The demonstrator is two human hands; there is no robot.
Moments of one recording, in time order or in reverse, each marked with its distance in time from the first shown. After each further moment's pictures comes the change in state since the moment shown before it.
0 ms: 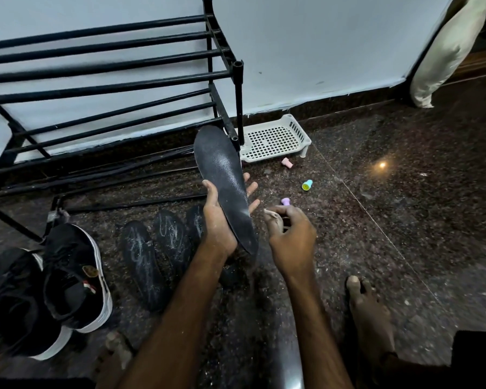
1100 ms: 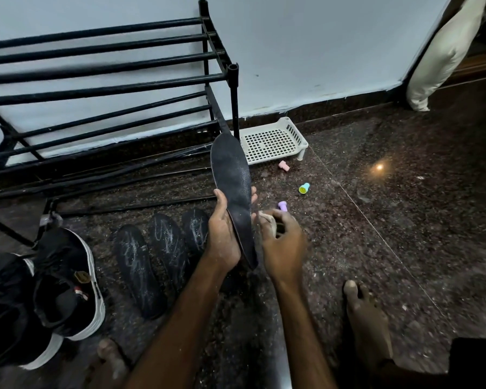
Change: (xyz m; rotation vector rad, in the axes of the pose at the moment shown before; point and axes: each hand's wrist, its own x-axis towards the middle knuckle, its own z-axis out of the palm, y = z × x) left_hand -0.014 -0.012 0.008 0.079 -0.035 -0.103; right_hand 0.000 0.010 0.016 0.110 0.063 0.063
